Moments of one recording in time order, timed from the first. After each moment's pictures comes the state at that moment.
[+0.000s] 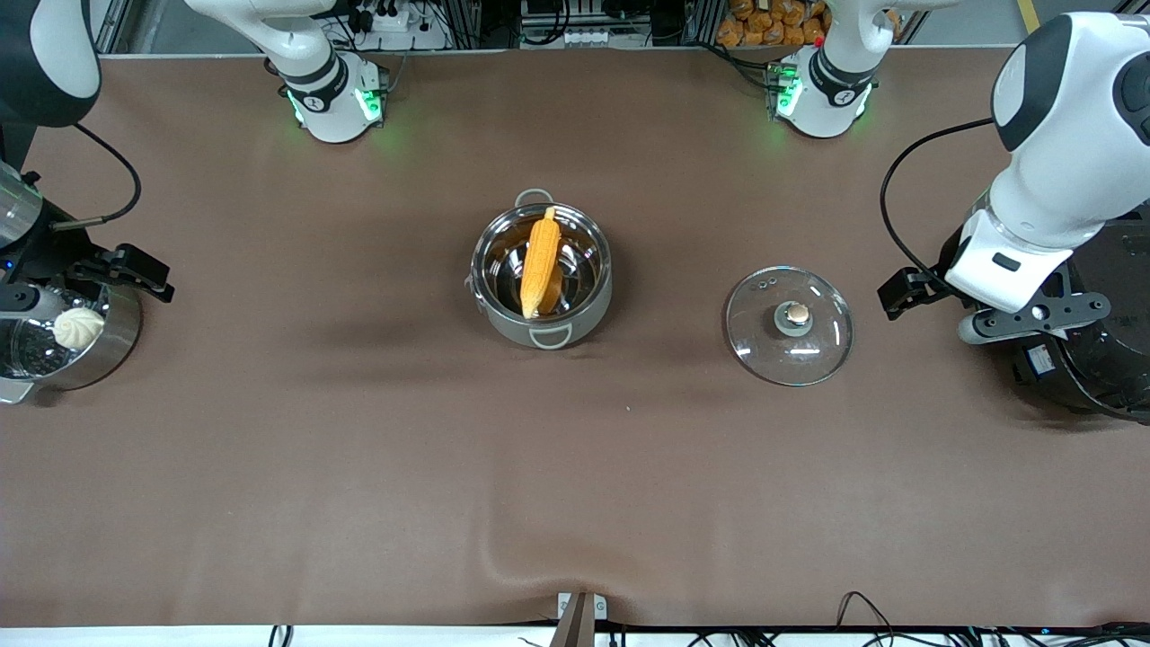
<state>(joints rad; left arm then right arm) -0.09 0.12 -0.13 -1.63 0.10 1.80 -0.37 0.03 0.02 -0.07 -1.72 0.01 1.80 -0.01</state>
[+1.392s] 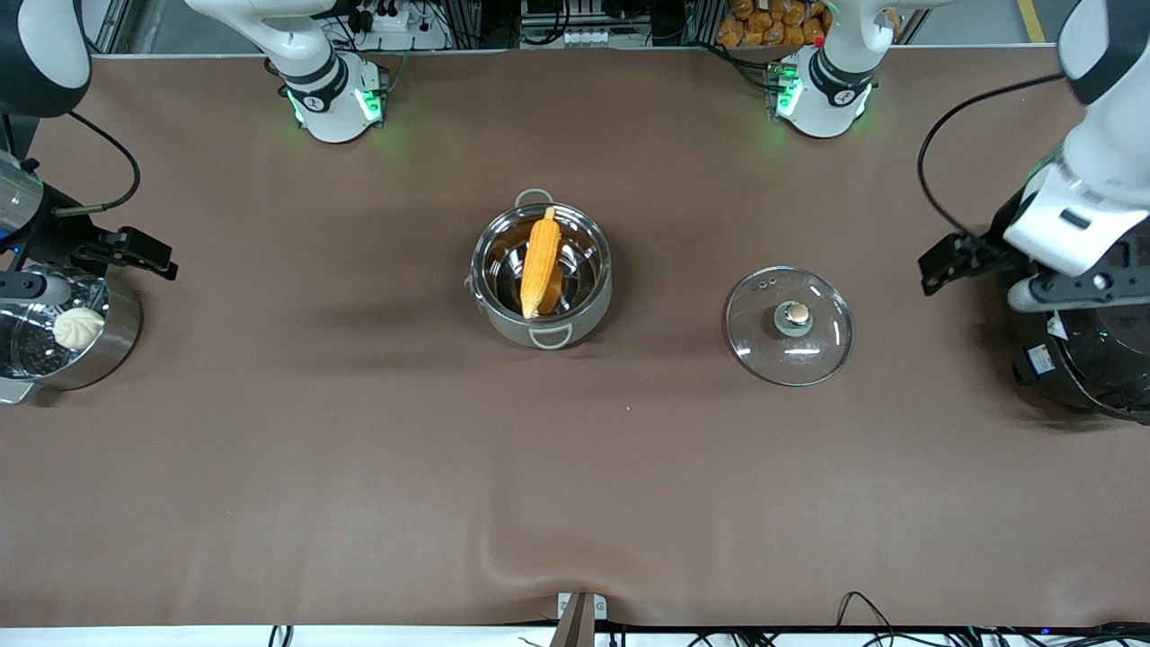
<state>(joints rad) -0.02 0.04 -0.13 -1.62 0.04 1.72 -0.17 0.03 0.00 -0.08 -1.74 0.02 1.70 0.01</state>
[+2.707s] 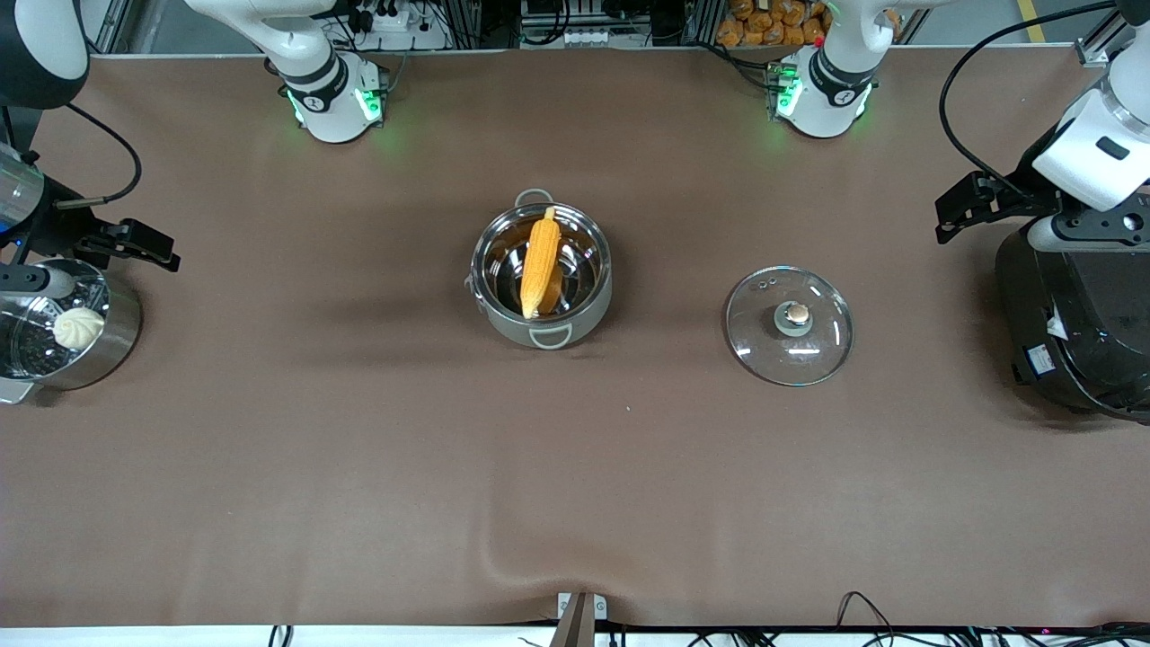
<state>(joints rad) -0.02 -0.01 -0.13 -1.58 0.01 1.60 -0.11 0.03 -0.01 -0.07 -1.74 0.02 1.67 0.01</state>
